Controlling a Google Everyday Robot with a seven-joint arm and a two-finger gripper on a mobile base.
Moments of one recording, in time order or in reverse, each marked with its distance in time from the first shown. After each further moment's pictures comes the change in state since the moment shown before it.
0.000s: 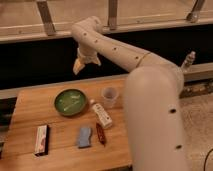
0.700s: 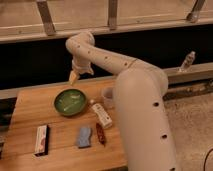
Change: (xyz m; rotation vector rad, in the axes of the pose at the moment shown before) arm 0.032 0.030 0.083 -0.081 0.084 -0.106
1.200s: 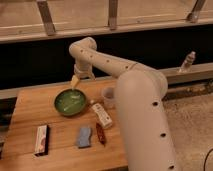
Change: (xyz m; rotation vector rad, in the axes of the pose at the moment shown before) arm 0.007 0.003 0.015 -0.028 0.020 0.004
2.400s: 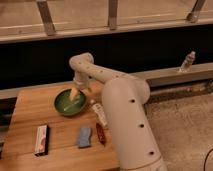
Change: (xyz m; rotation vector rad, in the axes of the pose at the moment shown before) arm 0.019 0.017 0.115 -0.146 0.161 -0.008
